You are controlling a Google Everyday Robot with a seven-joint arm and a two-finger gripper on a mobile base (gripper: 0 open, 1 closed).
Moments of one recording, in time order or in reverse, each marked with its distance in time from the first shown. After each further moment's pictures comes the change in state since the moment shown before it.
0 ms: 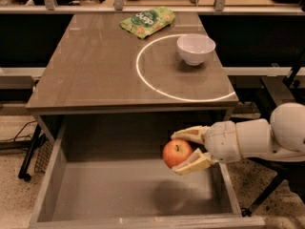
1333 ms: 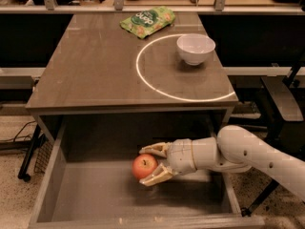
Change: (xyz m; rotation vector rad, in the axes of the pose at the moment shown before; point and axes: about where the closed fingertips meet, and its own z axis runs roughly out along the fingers) arm 0.040 0.012 0.123 -0.068 -0.098 -0.047
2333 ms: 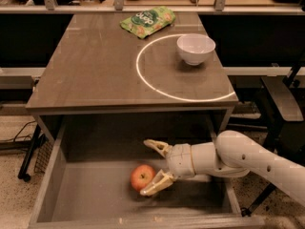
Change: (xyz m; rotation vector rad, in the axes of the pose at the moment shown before) arm 0.008 0.011 0.006 -0.020 -0.033 0.061
